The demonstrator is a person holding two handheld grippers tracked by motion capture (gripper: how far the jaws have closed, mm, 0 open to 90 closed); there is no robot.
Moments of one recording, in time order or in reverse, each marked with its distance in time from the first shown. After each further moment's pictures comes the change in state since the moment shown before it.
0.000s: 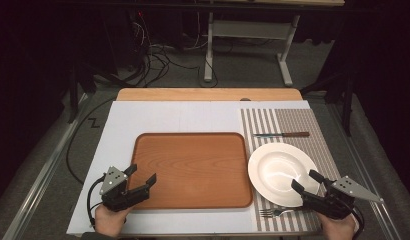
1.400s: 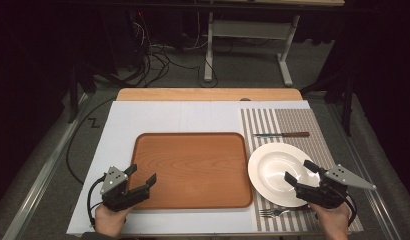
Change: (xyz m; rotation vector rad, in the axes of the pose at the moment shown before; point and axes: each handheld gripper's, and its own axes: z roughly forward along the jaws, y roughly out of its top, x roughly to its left) left arm 0.000 0.000 0.001 0.010 0.005 0.003; right arm 0.008 0.026 0.018 -0.007 0.037 -0.032
